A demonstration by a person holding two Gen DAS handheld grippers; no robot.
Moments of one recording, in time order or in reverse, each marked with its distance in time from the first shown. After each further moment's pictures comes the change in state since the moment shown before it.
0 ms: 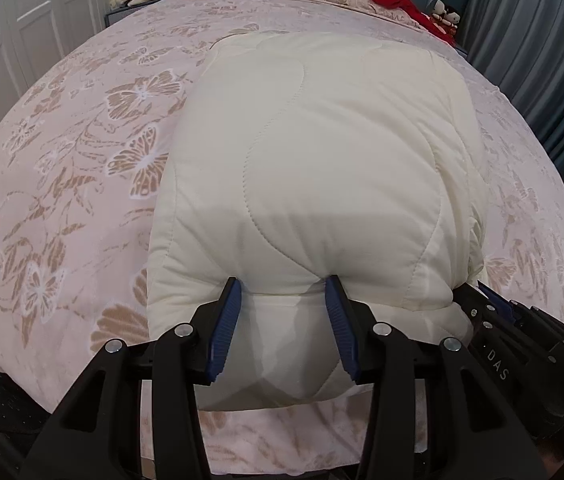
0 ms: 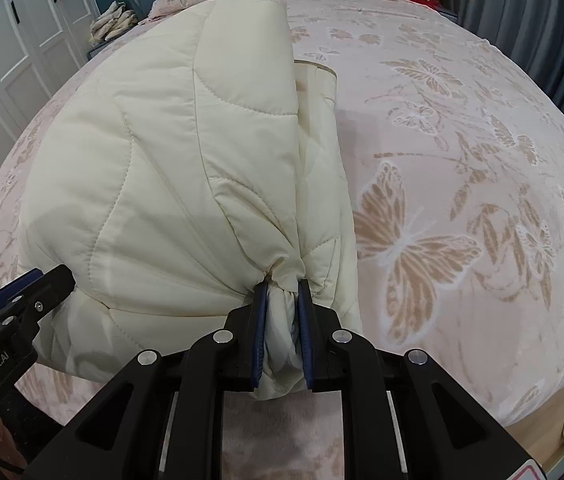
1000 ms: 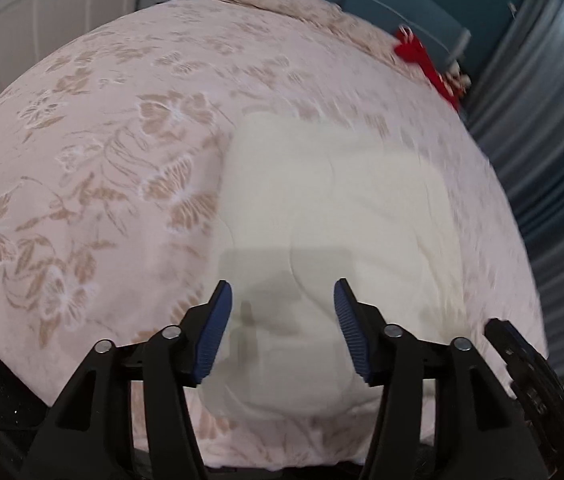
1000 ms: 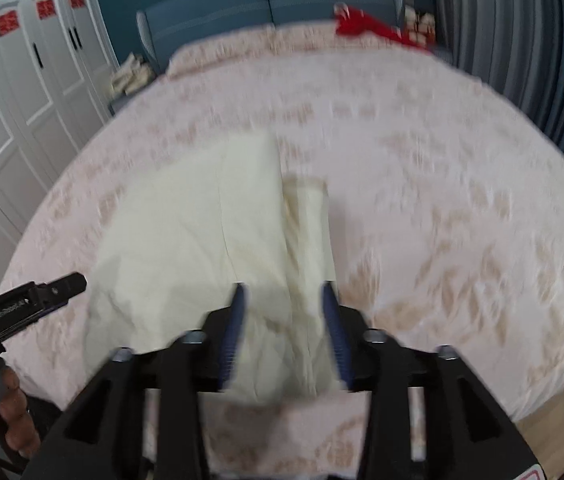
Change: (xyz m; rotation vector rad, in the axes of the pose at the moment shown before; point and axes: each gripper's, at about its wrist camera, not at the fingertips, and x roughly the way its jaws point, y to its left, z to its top) left arm -0.052 0.066 0.046 -0.231 -0.064 -0.141; right arm -0.099 -0.004 0.033 0.027 -0.221 0.078
